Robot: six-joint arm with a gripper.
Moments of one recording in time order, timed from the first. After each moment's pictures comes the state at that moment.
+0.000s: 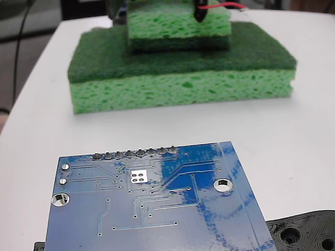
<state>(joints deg) 1.4 174.8 171.8 44.4 5.3 5.8</state>
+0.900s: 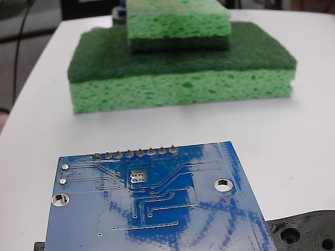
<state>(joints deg) 10.8 149.7 154.6 37.3 1.1 6.2</state>
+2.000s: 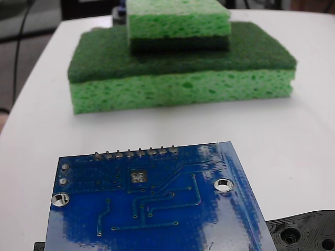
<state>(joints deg) 6.1 115.0 124.4 41.7 13.3 13.5</state>
